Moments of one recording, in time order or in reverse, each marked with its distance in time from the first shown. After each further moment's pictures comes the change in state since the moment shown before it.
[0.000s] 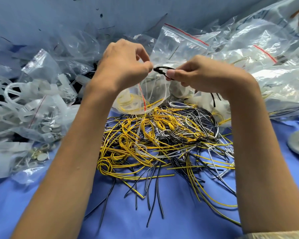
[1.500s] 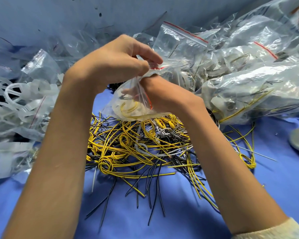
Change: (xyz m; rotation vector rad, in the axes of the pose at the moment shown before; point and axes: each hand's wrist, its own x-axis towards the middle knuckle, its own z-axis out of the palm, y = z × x) left_hand -0.011 0.004 -0.026 -0.373 -0.357 0.114; right_hand 0.024 -0.040 0.069 -0.183 -0.042 -0.338
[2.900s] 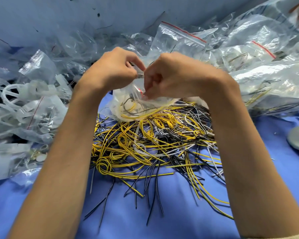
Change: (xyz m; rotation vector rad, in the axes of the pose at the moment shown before) left_hand 0.015 -0.029 0.008 0.271 0.150 -0.181; right_hand -0.028 -0.008 -0.054 0.025 -0.036 0.103
